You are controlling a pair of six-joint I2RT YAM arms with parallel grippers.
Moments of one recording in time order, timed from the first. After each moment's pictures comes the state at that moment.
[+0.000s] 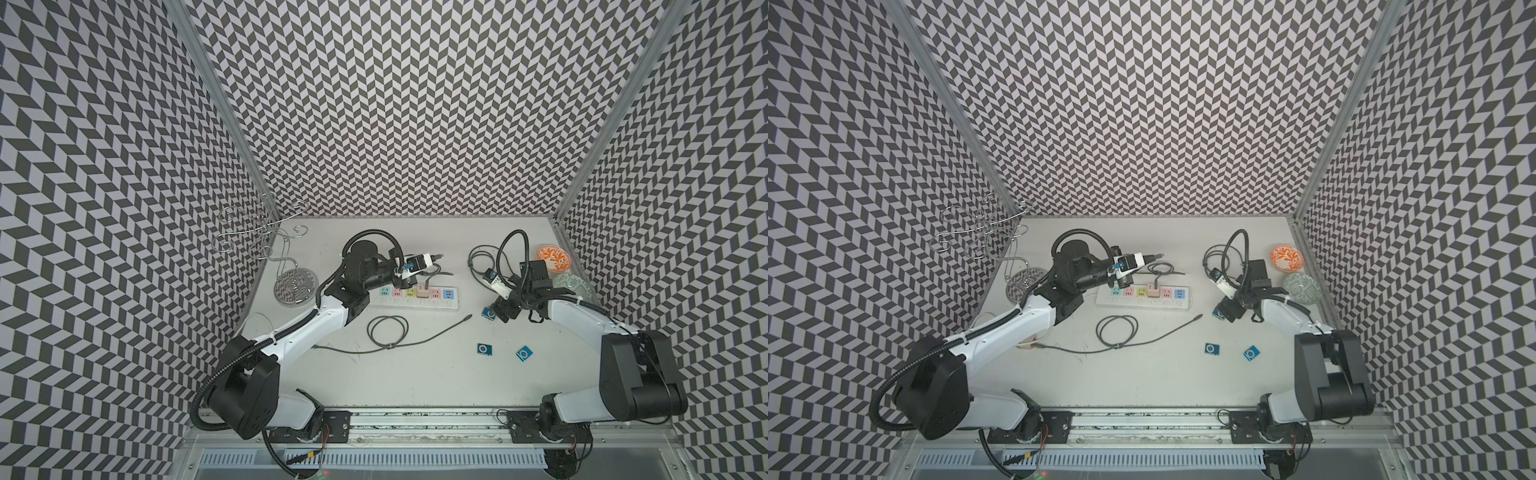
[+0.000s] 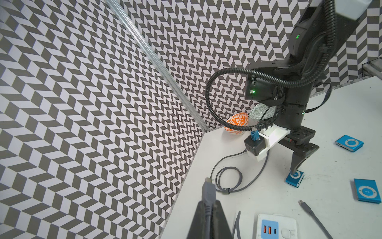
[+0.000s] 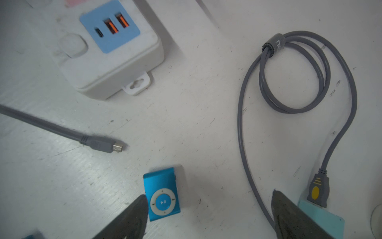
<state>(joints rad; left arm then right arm) -0.57 1.40 0.95 0.37 0.60 0.67 0.09 1.47 0.79 -0.32 -0.27 -0.78</state>
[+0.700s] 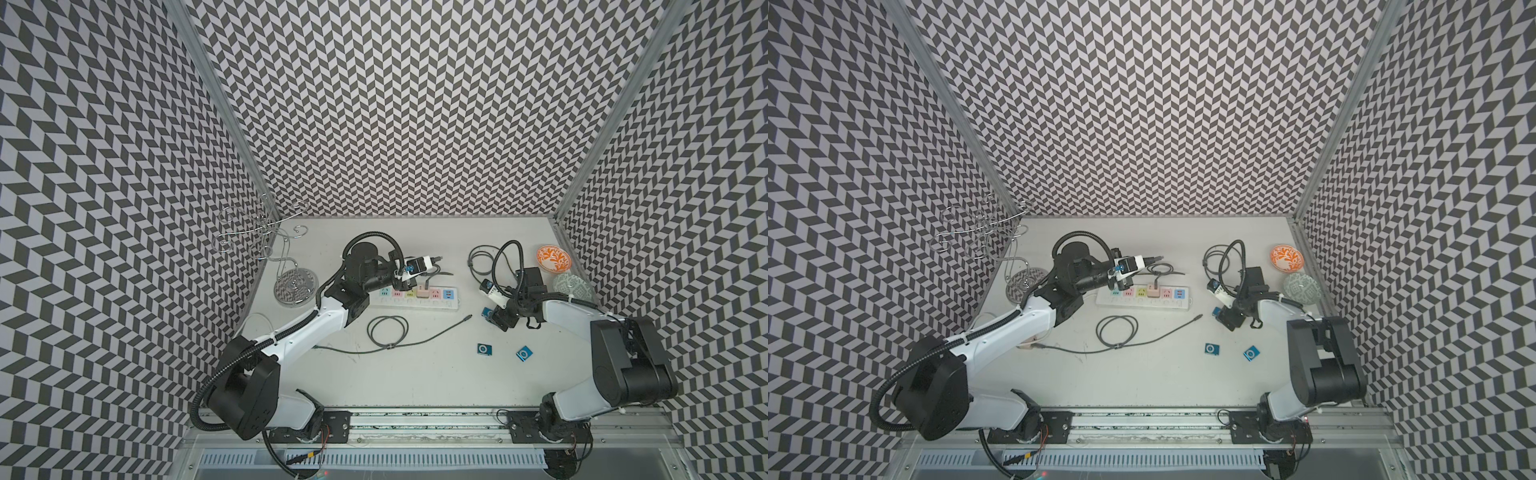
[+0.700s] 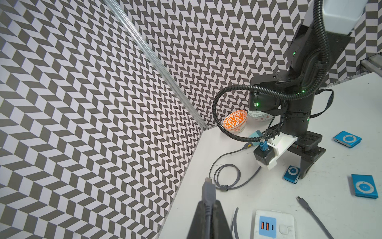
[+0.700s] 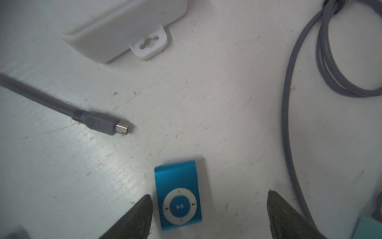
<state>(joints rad) -0.57 1.40 0.93 0.37 0.59 0.68 0.09 1.54 0.72 -0.28 -0.28 -0.80</state>
